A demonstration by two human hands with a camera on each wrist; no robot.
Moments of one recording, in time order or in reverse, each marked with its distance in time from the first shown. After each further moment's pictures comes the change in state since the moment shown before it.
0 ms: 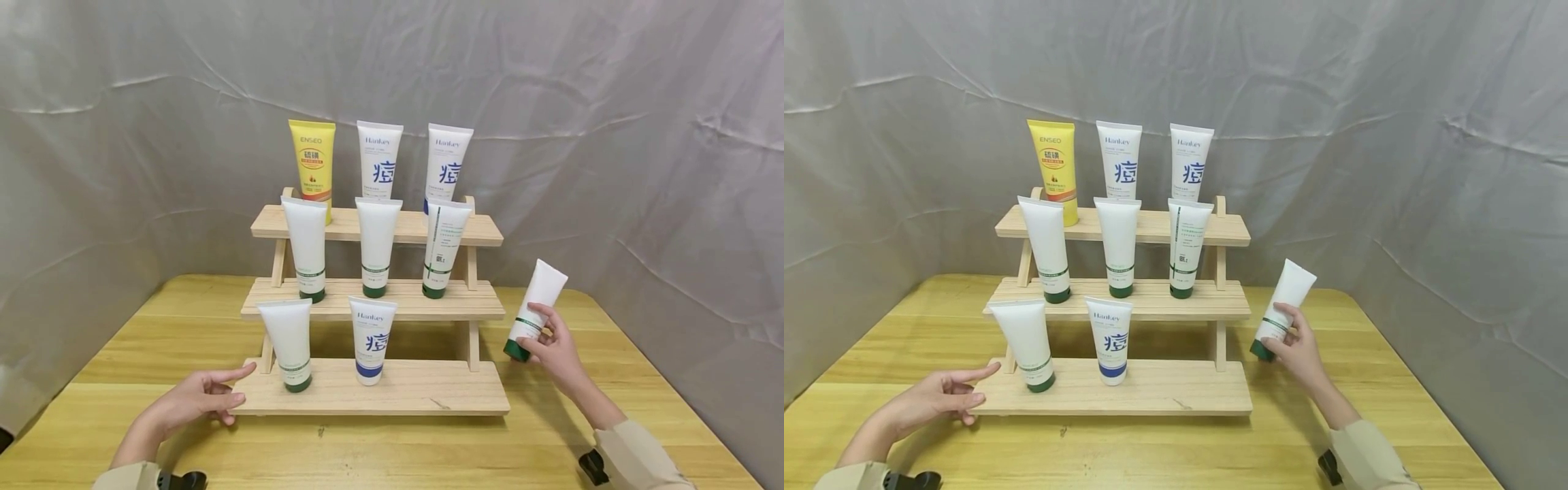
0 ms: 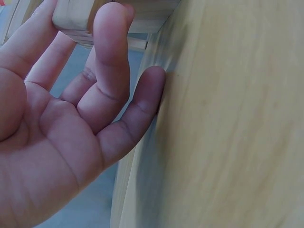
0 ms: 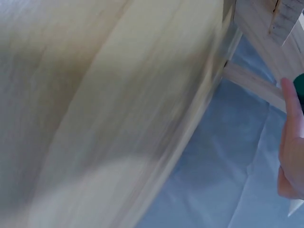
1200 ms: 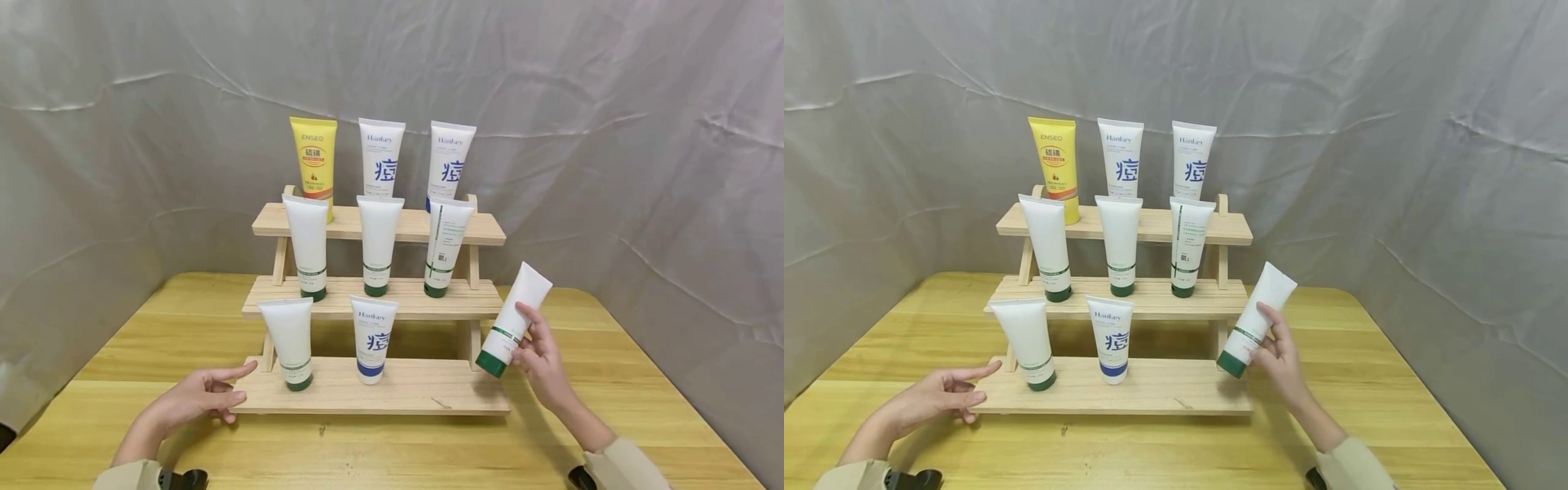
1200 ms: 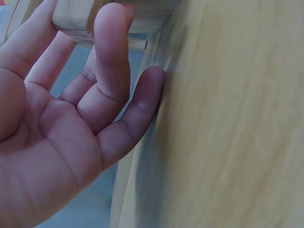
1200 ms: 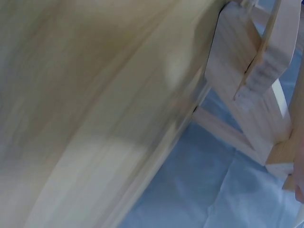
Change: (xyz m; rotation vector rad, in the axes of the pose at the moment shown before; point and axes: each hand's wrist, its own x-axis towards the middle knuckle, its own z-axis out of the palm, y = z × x) left_hand -0.001 0.001 0.000 0.013 0.020 -0.026; right_hand -0.023 -0.019 0.041 0.202 -0.132 -0.302
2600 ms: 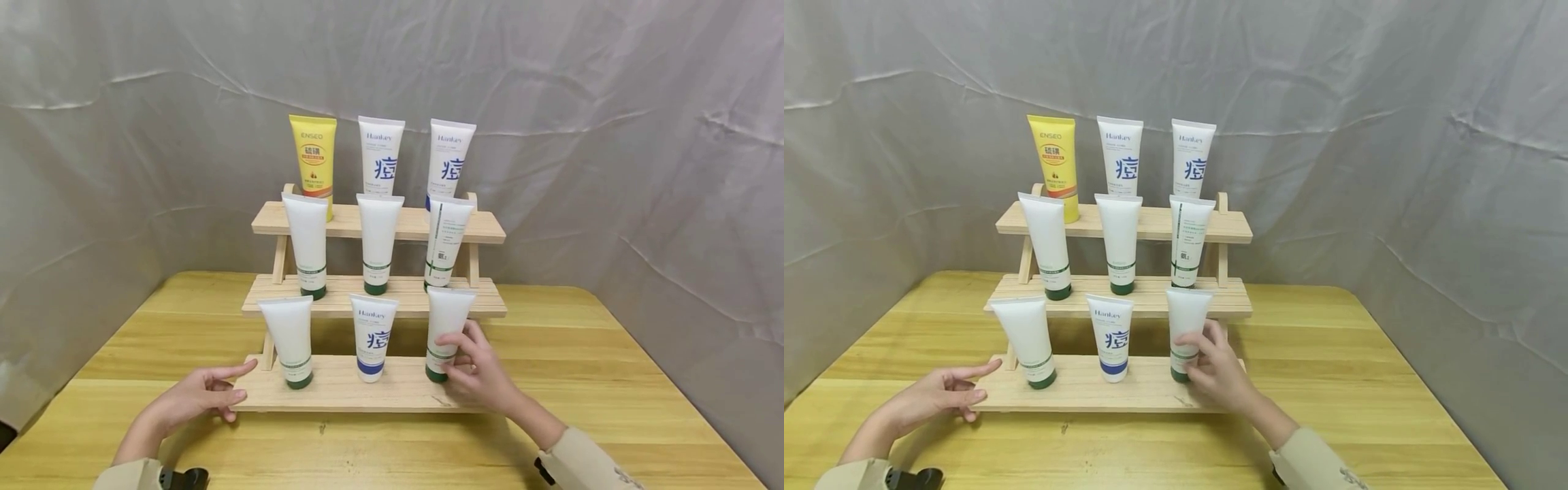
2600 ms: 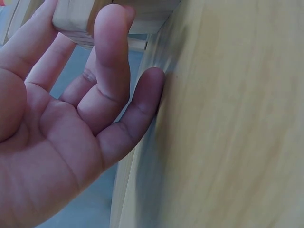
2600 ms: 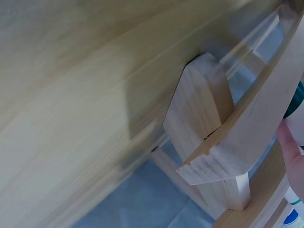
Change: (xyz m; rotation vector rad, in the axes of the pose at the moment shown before) left_hand -0.001 0.001 0.001 0.002 0.016 -0.020; right_hand 0.008 0.005 0.069 -0.487 -0.264 -0.327
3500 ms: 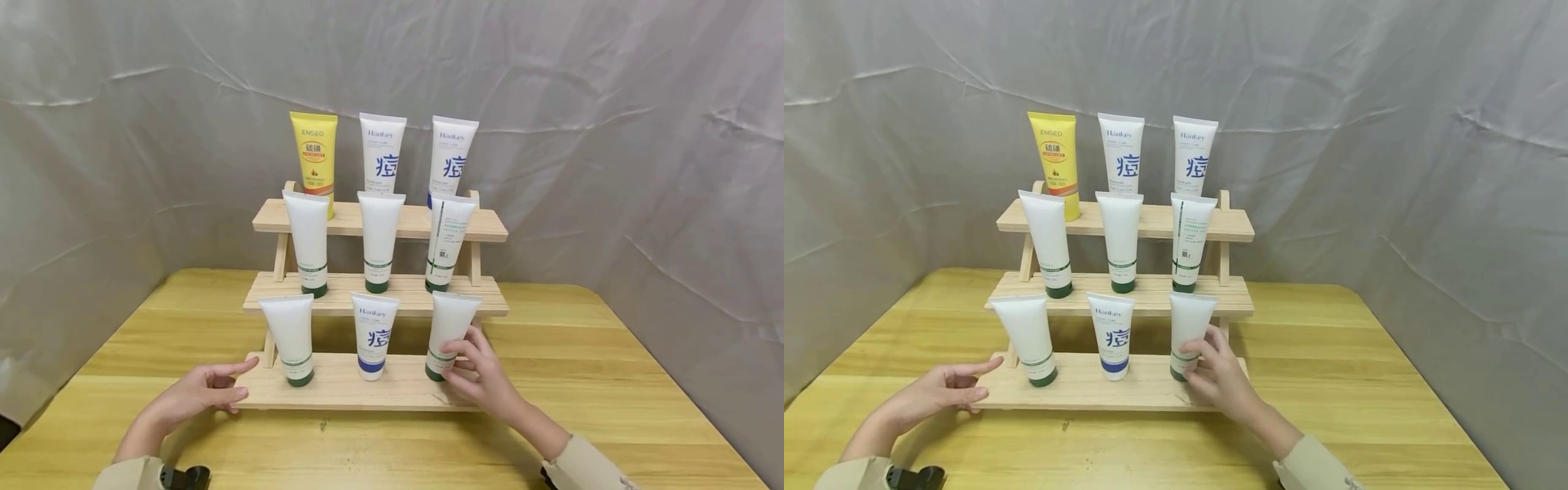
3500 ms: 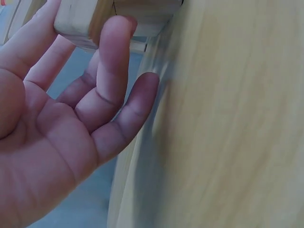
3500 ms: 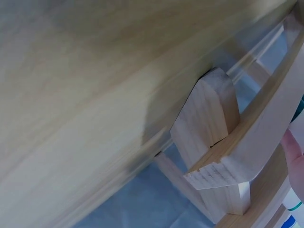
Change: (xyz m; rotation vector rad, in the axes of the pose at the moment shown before) left_hand 0.000 0.001 0.003 0.072 0.029 0.062; right_hand -0.017 0.017 0.003 0.001 -0.008 -0.031
